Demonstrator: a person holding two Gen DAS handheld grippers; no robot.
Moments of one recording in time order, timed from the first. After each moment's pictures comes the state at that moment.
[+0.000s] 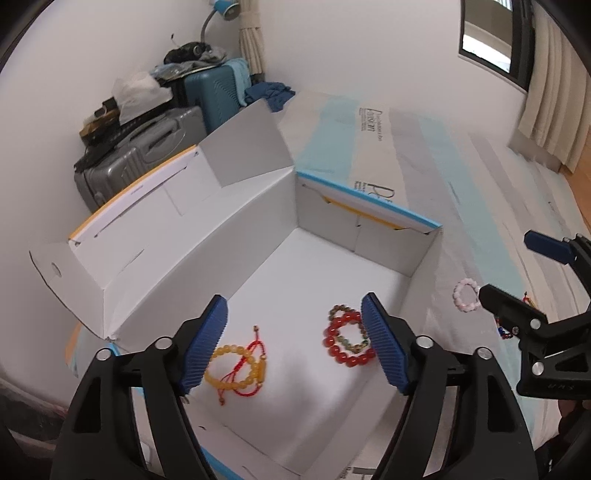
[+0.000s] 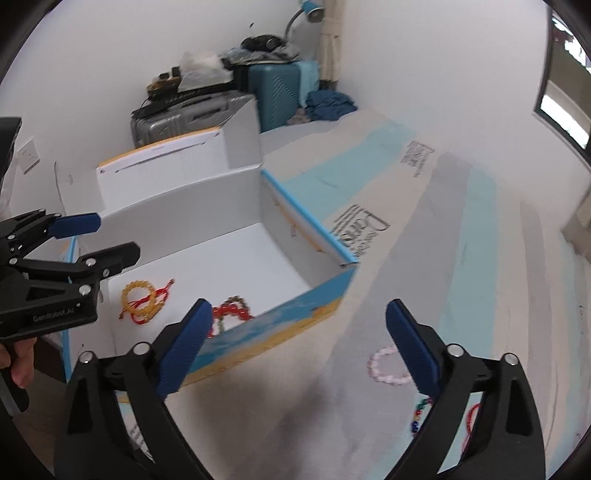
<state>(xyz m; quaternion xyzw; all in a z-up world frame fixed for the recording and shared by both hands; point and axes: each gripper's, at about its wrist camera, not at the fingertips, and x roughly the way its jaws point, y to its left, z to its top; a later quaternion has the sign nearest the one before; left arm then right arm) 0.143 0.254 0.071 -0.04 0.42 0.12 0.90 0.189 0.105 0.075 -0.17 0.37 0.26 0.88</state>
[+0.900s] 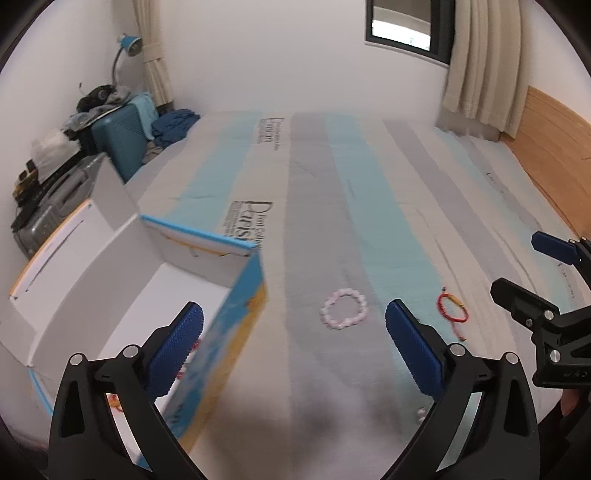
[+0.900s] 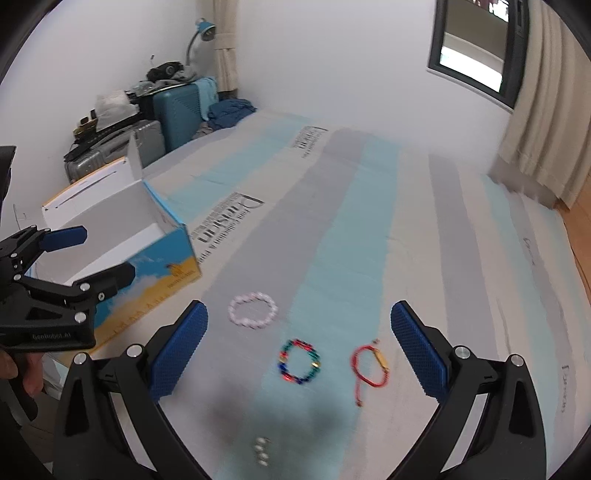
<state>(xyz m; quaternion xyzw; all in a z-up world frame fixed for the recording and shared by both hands) 0.192 0.073 0.078 0.00 0.40 0.00 0.92 0.193 -0.097 0.095 -0.11 0.37 0.14 0.91</state>
